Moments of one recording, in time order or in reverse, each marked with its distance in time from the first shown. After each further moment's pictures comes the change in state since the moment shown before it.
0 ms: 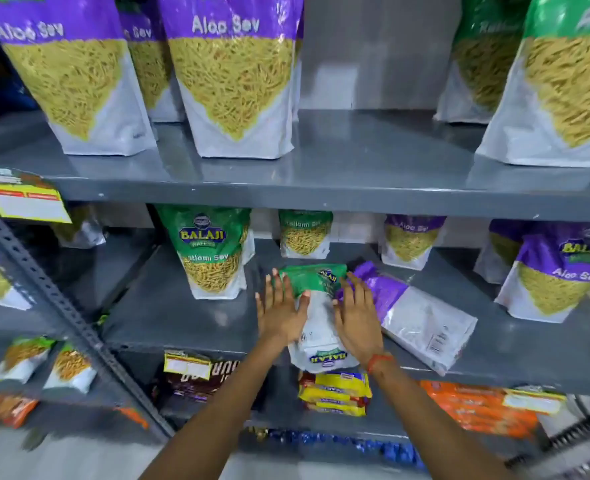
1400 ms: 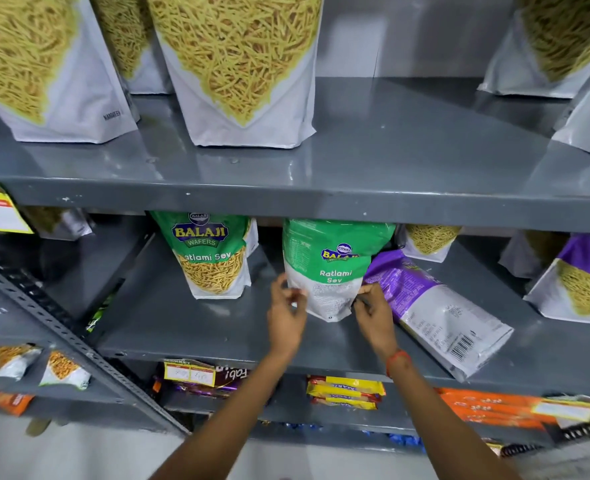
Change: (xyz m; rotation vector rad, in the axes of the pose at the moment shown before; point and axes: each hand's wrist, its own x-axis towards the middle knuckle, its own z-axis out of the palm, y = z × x) left_hand 0.018 -0.017 0.004 -0.814 0.237 -0.083; right_hand 0.040 0.029 0.055 0.780 0.038 0.249
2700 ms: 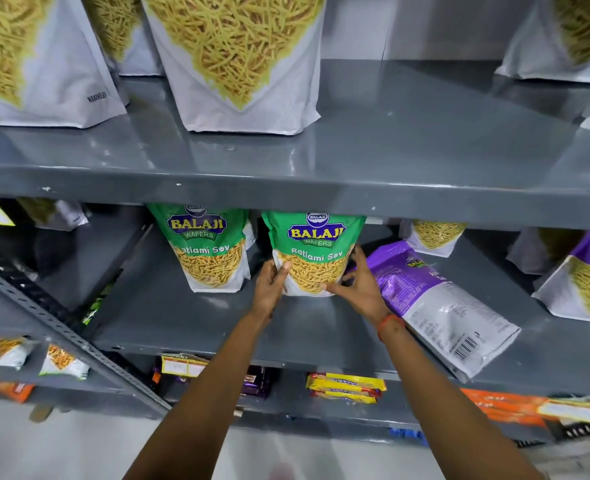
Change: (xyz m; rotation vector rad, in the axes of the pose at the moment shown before) left_hand 0.070 -0.024 -0.008 -0.238 -0.206 -0.064; right_hand 0.042 -0.027 0.014 -0.041 -0.213 0.029
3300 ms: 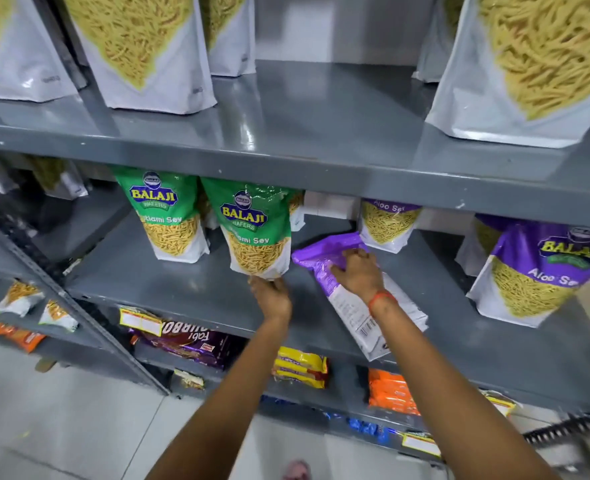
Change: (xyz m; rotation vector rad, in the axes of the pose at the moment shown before) left_hand -0.090 0.006 0.160 0.103 0.528 -0.222; right_hand -0.016 0.015 -0.134 -0.689 -0.125 0.027
